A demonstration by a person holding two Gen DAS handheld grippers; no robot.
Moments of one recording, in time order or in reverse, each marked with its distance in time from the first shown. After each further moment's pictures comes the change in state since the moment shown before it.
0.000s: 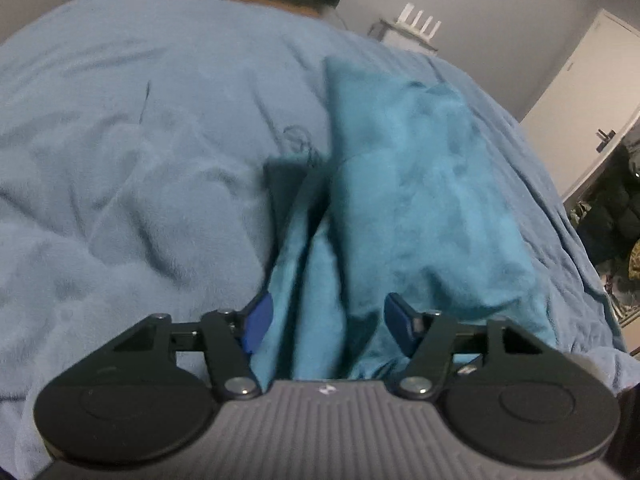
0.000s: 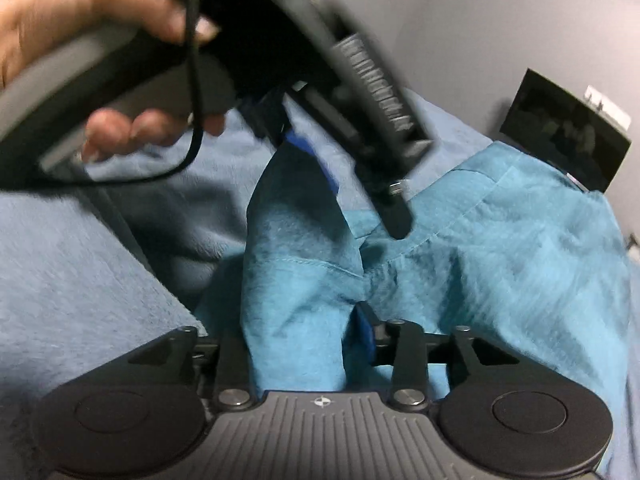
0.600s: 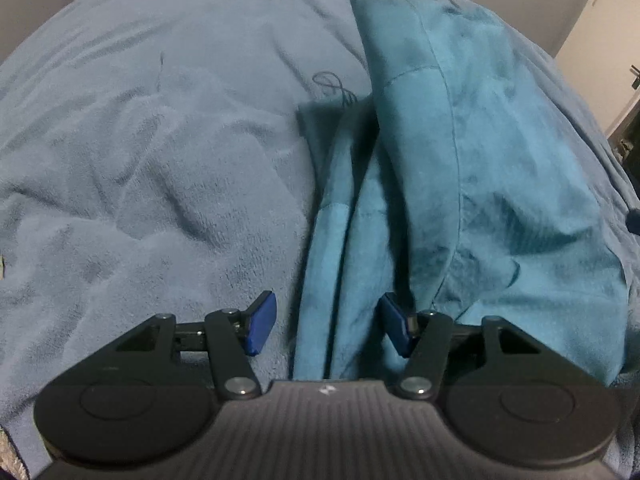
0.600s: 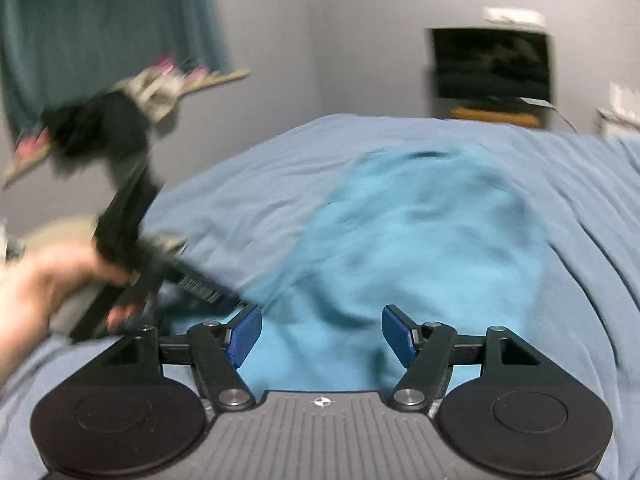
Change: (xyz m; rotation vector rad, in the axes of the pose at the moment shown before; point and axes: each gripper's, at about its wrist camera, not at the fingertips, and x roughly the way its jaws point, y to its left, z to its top) left arm 0.025 0.003 -0.013 0.115 0.113 0.157; right arm -0.131 -0.139 -0.029 0.506 -0.126 0.077
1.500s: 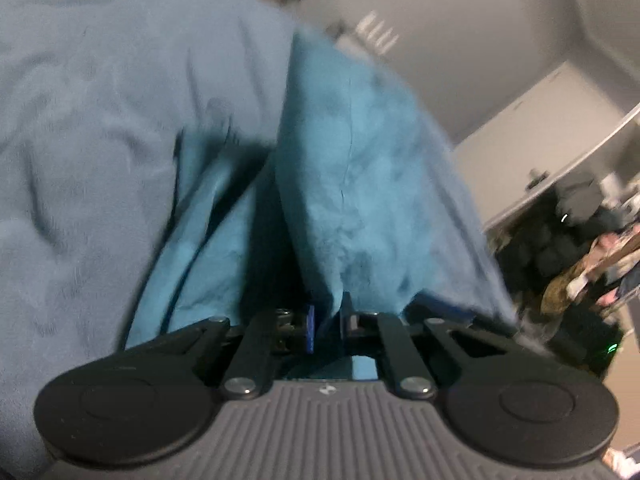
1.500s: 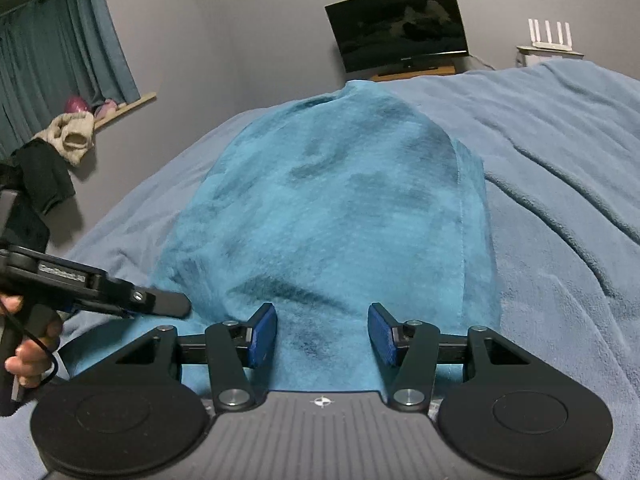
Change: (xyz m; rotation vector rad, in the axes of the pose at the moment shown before) left arm -0.008 0.004 0.005 -0.250 -0.167 -0.469; right arm 0.115 -0.058 0.008 0.212 0.004 -0.139
